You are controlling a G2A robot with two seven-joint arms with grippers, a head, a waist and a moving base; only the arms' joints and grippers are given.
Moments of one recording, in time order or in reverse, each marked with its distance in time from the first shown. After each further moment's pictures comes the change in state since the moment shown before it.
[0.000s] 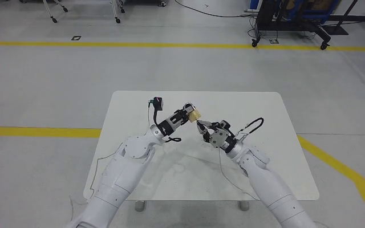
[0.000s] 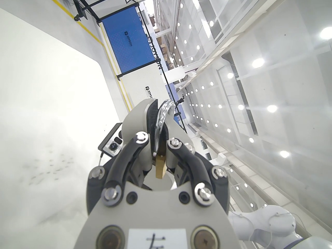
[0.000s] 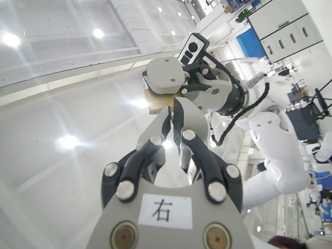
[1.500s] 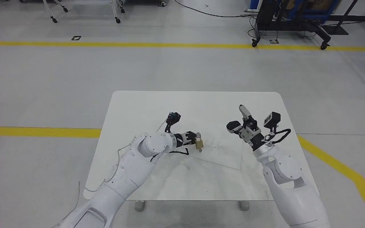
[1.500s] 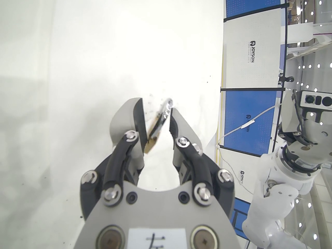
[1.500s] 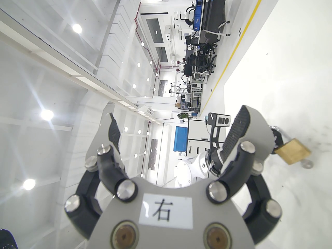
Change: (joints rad) left arm -0.130 -0.033 0.187 0.165 0.389 0.449 -0.148; right arm -0.252 0.066 0.290 -0.350 -0.677 -0.208 -0.391
